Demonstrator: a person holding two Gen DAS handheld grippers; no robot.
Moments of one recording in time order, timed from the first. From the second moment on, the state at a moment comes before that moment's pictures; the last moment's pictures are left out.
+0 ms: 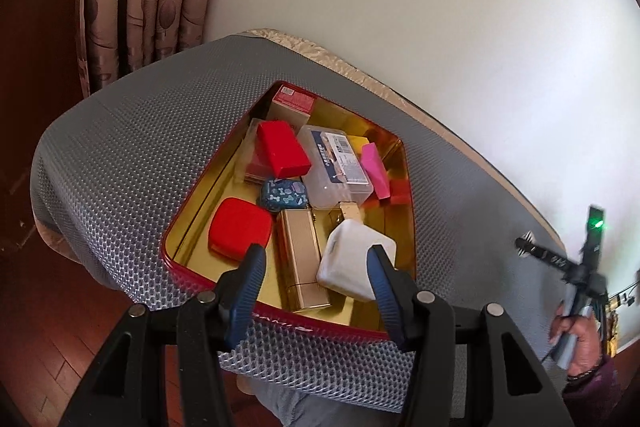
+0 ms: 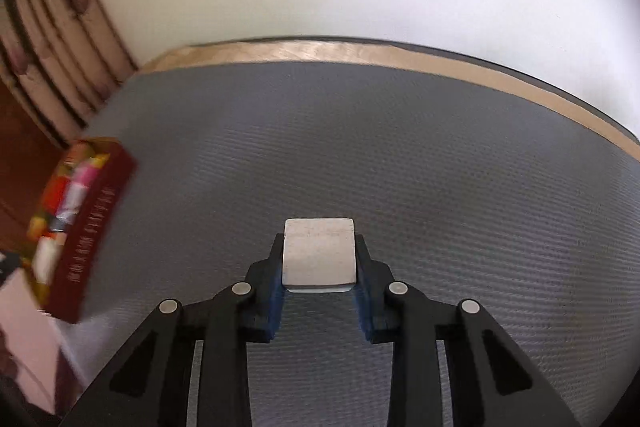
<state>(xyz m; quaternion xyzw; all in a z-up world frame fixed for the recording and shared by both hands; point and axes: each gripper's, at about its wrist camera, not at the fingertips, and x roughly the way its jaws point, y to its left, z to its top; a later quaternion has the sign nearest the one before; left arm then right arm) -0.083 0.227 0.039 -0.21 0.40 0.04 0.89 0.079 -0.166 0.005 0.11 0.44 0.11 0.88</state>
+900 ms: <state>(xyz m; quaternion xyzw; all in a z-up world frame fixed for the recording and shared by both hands) -0.083 0.221 0.034 -0.11 0.42 0.11 0.90 0.083 0.095 0.065 0.09 0.44 0.35 0.82</state>
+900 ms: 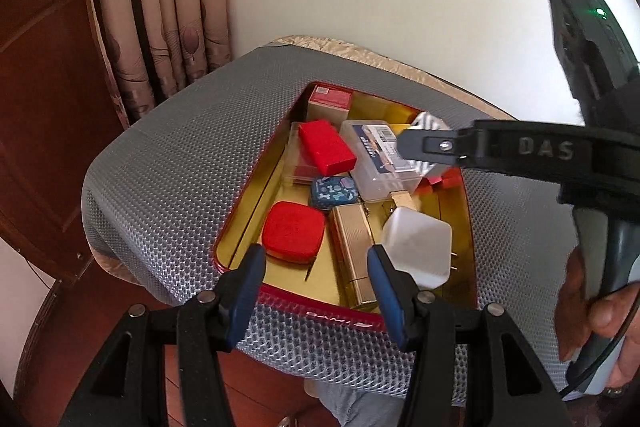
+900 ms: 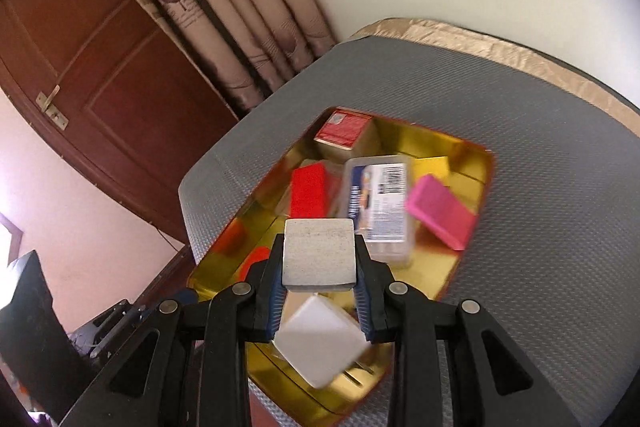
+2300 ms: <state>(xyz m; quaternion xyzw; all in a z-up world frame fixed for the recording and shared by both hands) -0.096 0.225 0.063 -0.11 0.36 0.12 0.92 0.001 0.039 0.090 0.04 0.29 0.23 0.93</state>
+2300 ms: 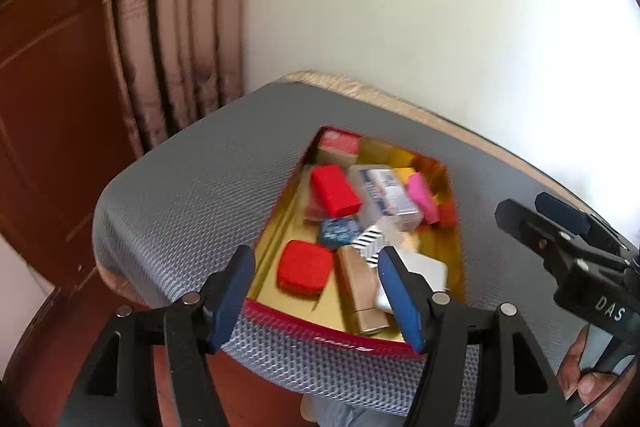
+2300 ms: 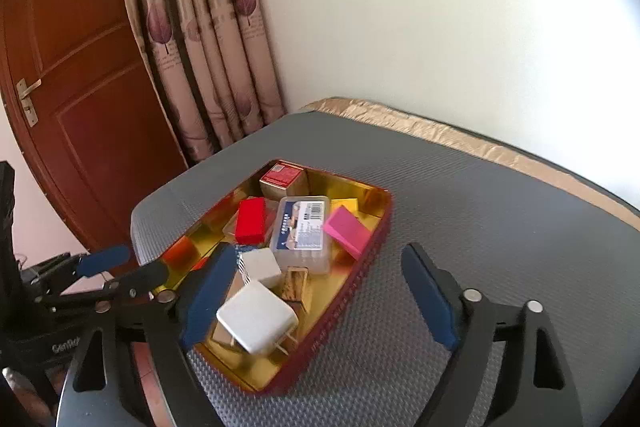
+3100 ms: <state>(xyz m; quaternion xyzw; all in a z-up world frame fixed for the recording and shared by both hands) -0.152 0.215 0.082 -0.07 0.30 0.11 0.95 -0.109 0.043 0.129 0.00 0.17 0.14 0.98</state>
